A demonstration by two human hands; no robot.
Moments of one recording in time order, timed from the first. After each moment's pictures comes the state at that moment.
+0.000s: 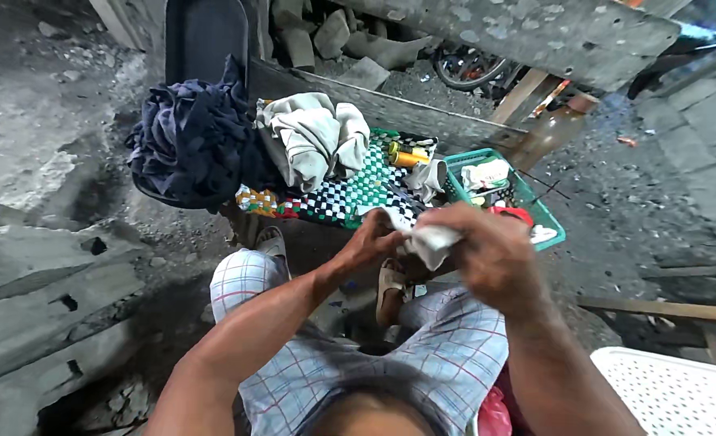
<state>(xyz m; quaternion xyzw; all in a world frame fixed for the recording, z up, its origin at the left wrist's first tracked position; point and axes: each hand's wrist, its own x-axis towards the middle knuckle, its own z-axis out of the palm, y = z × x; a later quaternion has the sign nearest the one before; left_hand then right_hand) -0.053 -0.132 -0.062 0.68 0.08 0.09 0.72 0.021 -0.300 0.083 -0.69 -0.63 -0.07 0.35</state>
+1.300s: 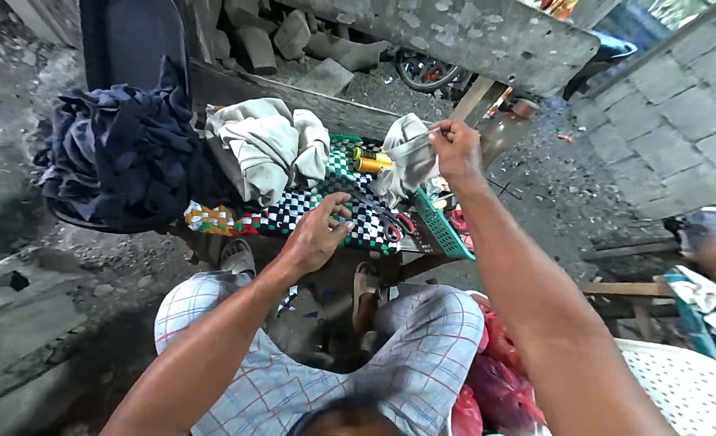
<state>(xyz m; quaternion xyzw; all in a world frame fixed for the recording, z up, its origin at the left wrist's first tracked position) -0.043 -0.090 -0.031 0.80 0.09 0.14 0.57 0.241 -0.245 0.052 -0.85 -0.35 -0.02 0.40</state>
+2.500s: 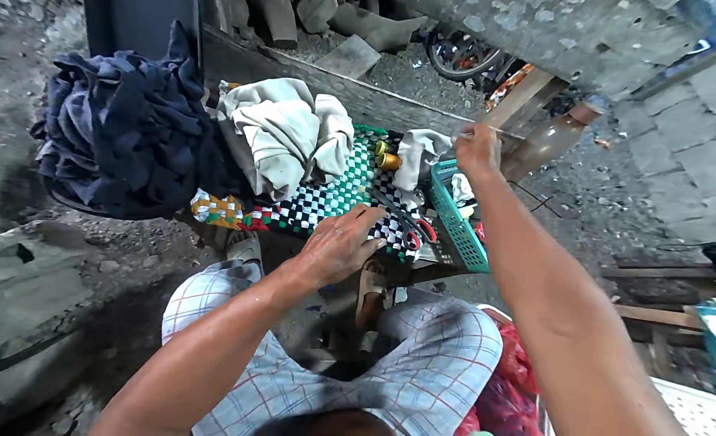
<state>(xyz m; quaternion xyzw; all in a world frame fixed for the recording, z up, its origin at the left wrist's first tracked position) -0.030 -0.088 -0.028 0.93 0.02 0.13 0.35 0.310 -0.210 0.010 -0.94 -0.23 0.00 0.25</state>
